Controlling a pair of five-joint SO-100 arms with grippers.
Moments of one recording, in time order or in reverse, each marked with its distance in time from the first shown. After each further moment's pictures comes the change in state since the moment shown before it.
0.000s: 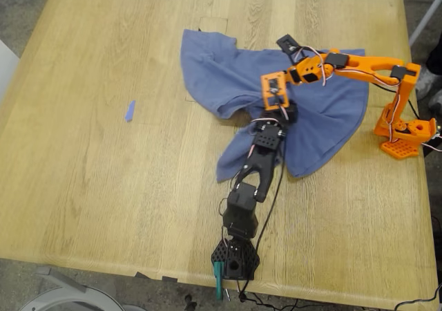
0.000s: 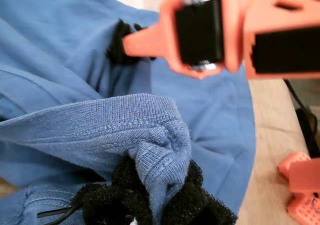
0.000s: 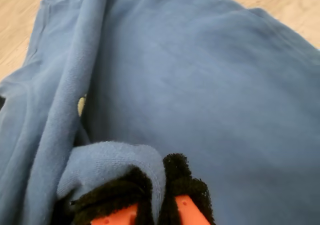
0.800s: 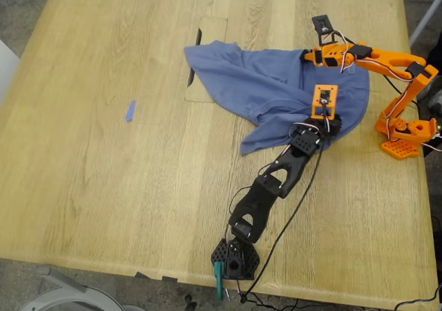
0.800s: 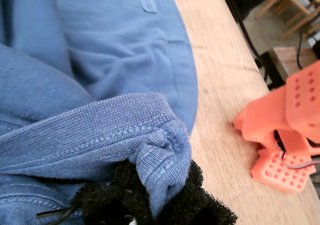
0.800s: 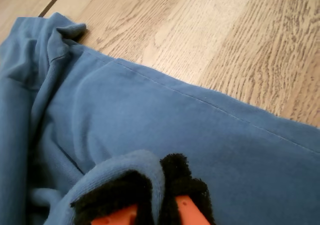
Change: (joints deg) arm 0 16.1 -26.0 -23.7 -0.9 0.0; arm 1 17.8 9.1 16.6 -13.7 0.0
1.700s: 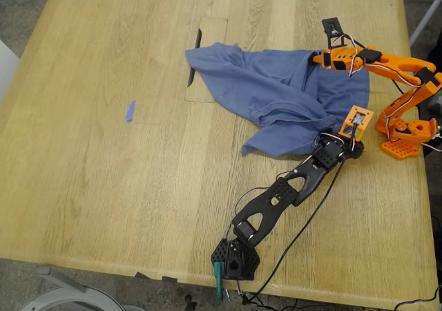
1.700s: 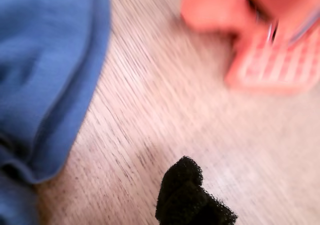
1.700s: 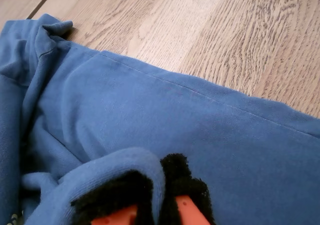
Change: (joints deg) arm 0 5.1 -41.2 -57.7 31.6 12.7; arm 1 0.2 9.0 9.1 0.2 0.1
